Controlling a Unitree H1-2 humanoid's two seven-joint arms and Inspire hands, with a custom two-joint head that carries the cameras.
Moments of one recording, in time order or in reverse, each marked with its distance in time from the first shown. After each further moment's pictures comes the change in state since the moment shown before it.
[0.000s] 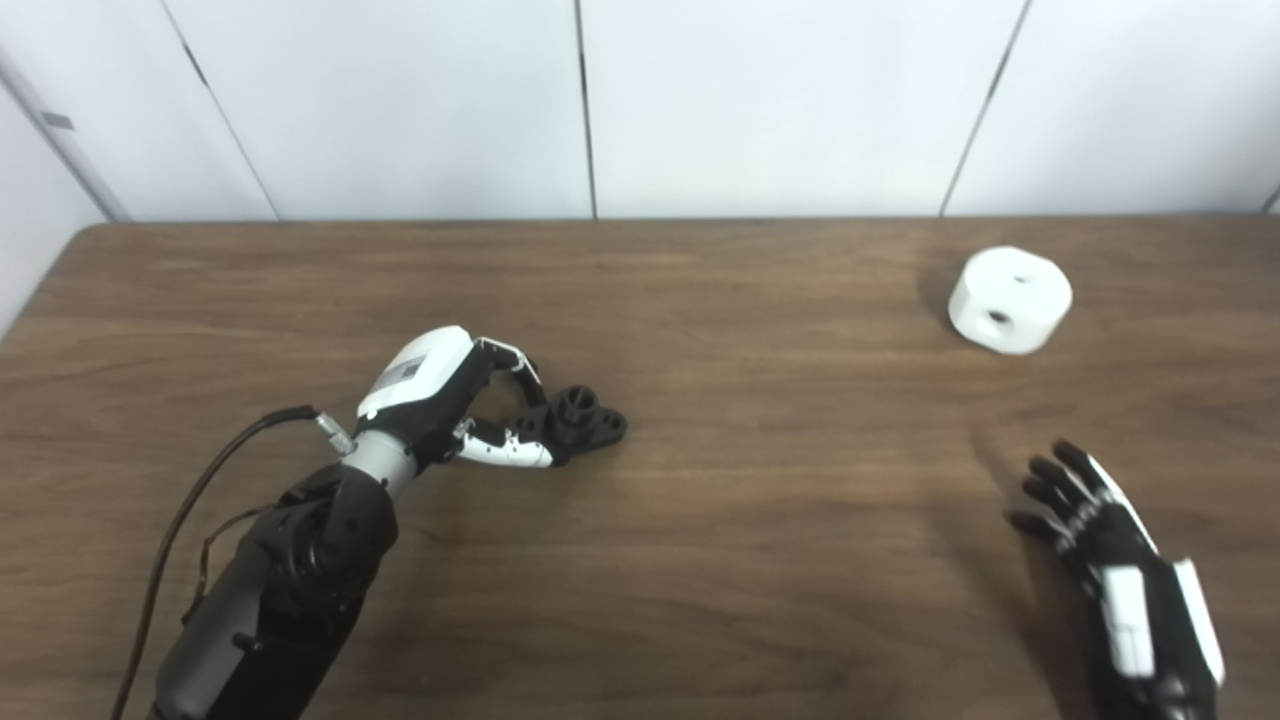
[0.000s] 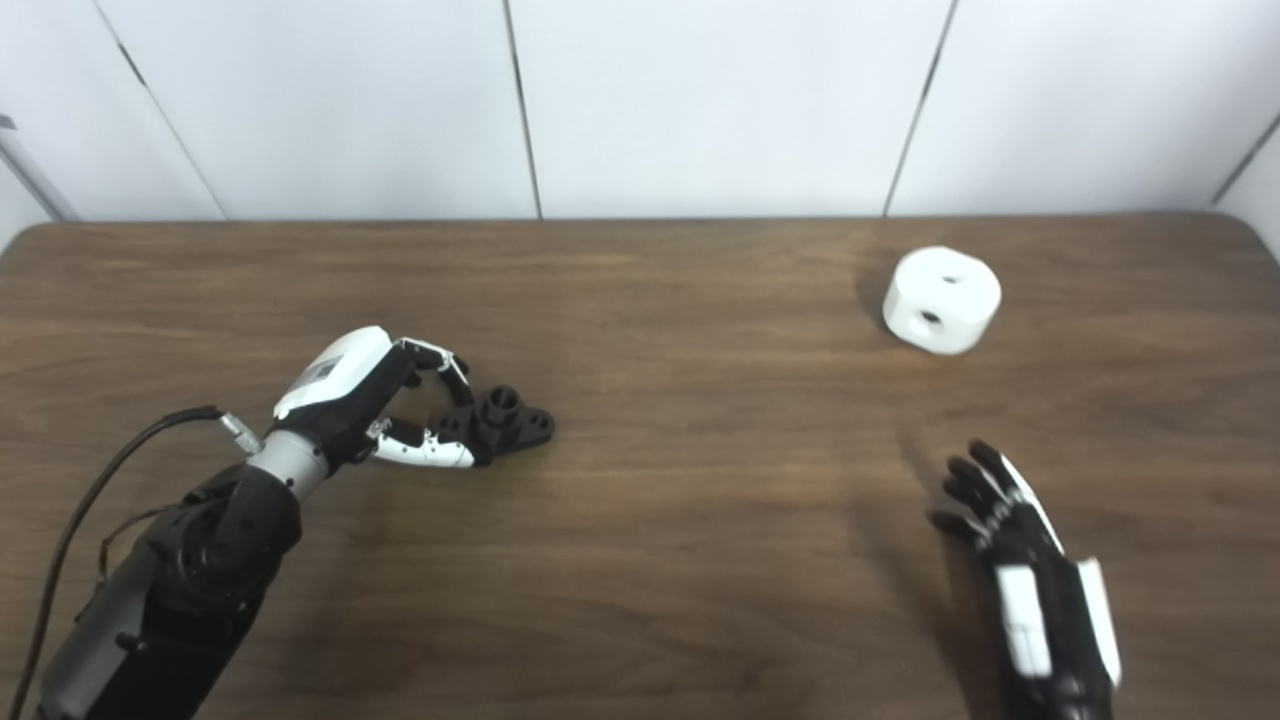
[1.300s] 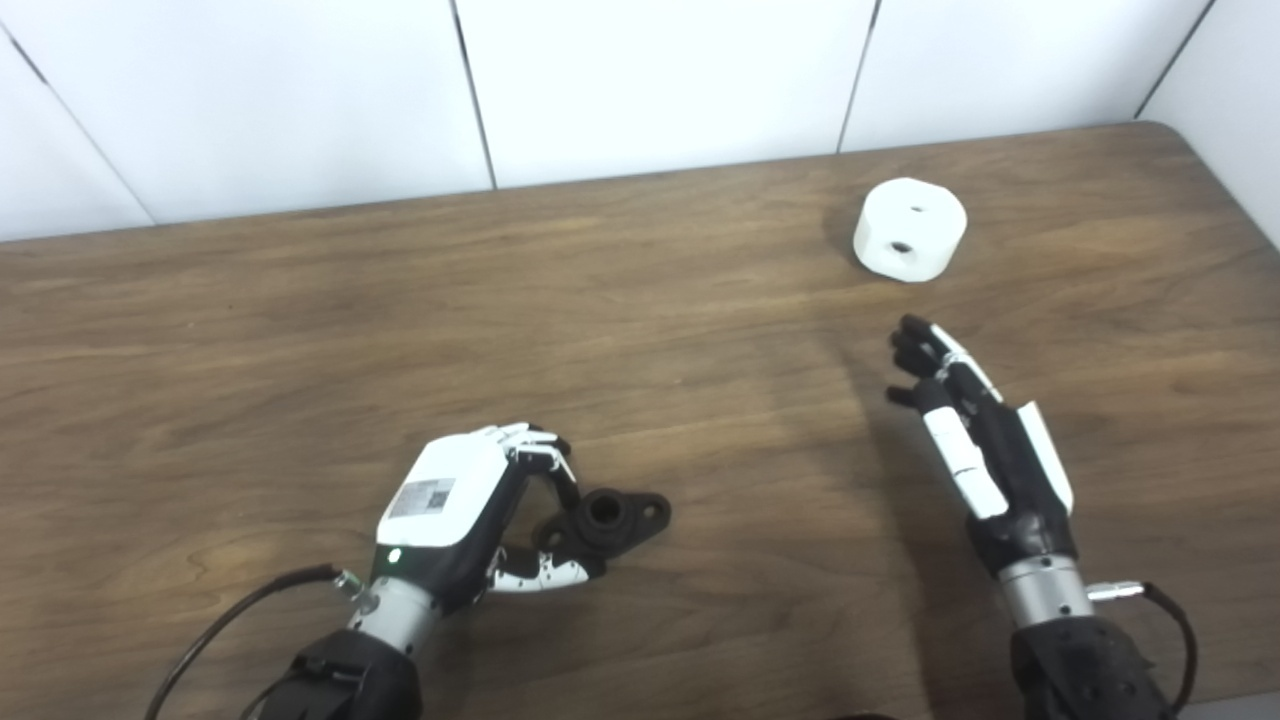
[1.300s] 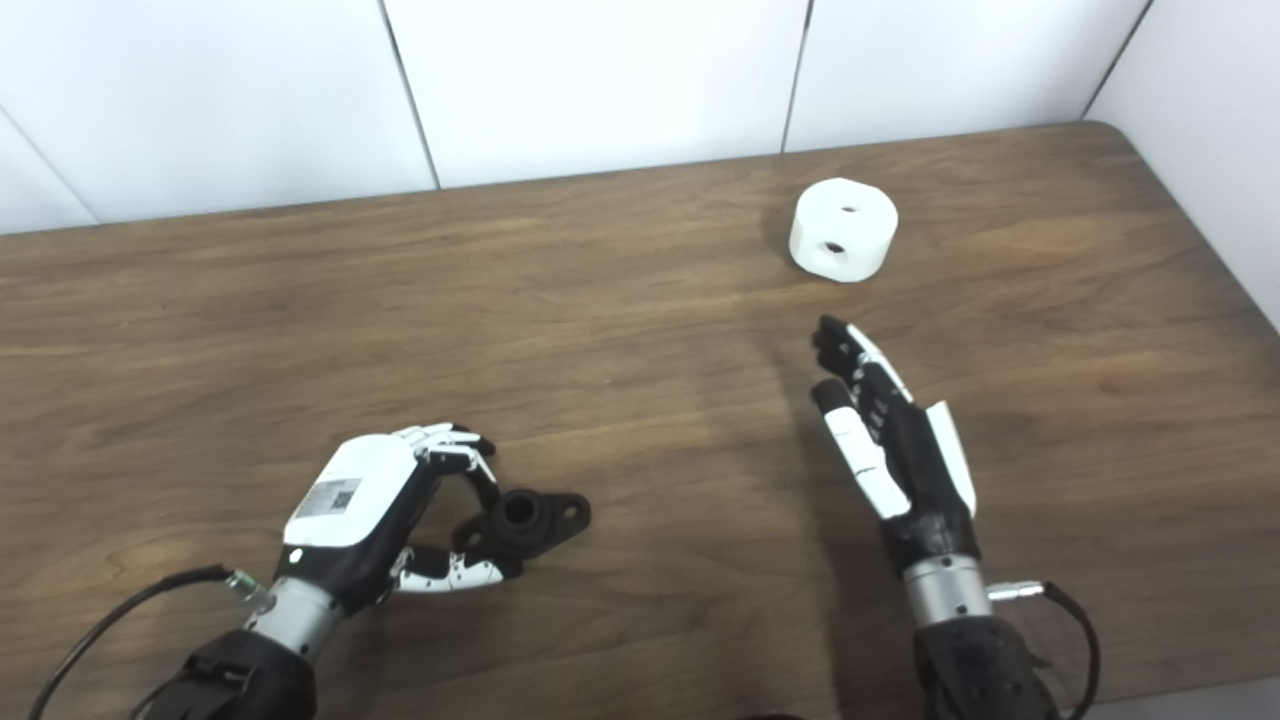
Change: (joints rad) left arm 0.272 -0.140 -0.123 -0.095 0.266 -0.232 0.098; right arm -0.086 0.000 0.039 -0.122 -0.074 0.215 -0.070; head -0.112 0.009
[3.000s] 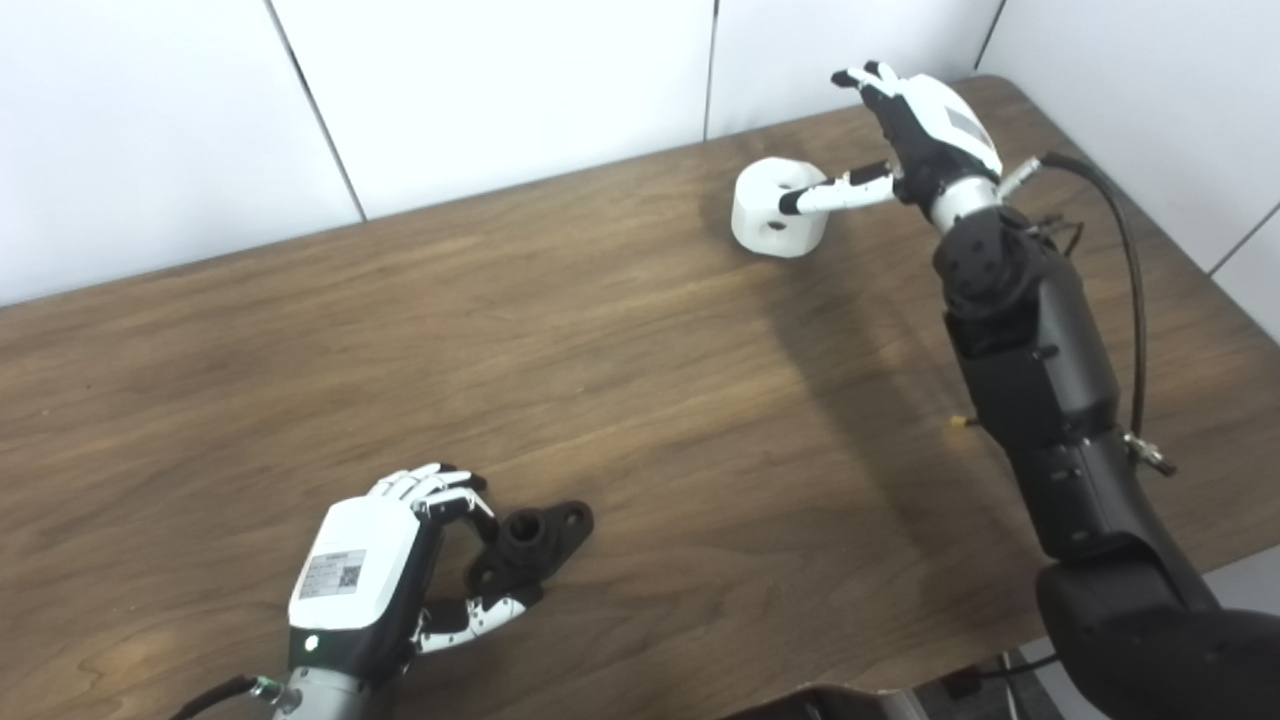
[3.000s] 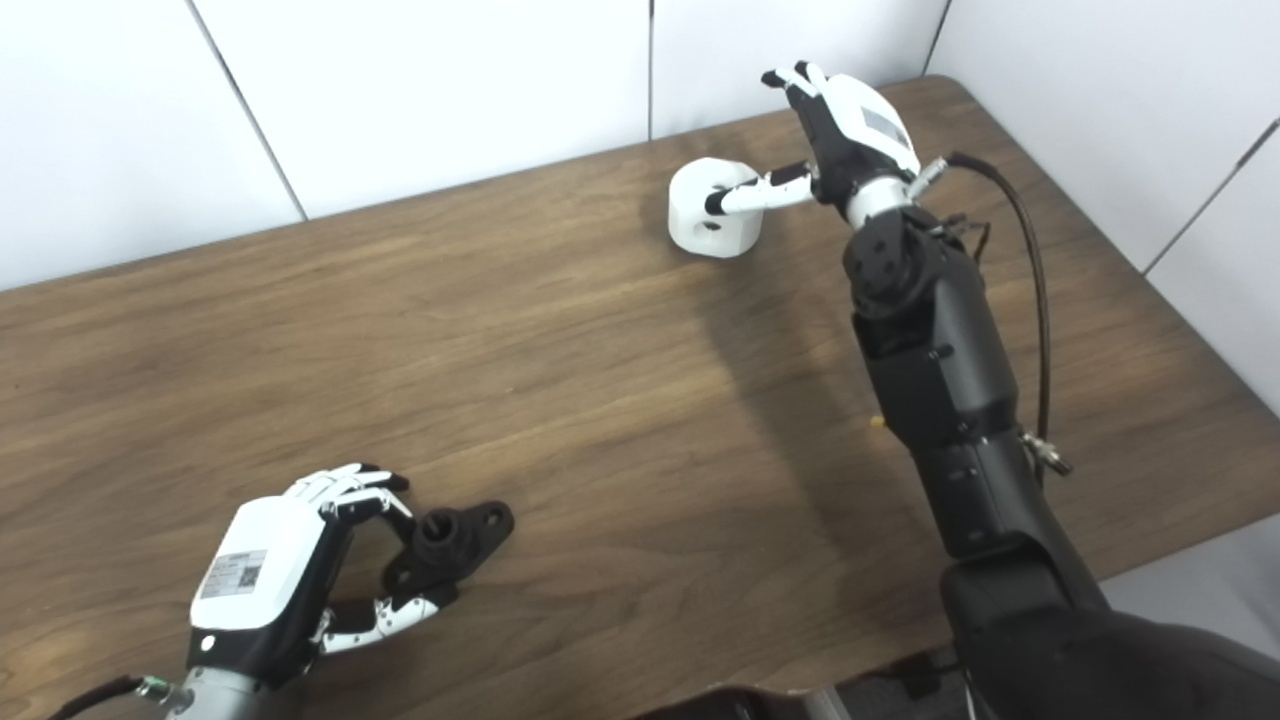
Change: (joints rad) left arm 0.029 0.012 0.022 0.071 0.070 -0.152 0.120; right arm -0.684 -0.271 -0.093 0.372 -0.789 0.363 0.429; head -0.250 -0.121
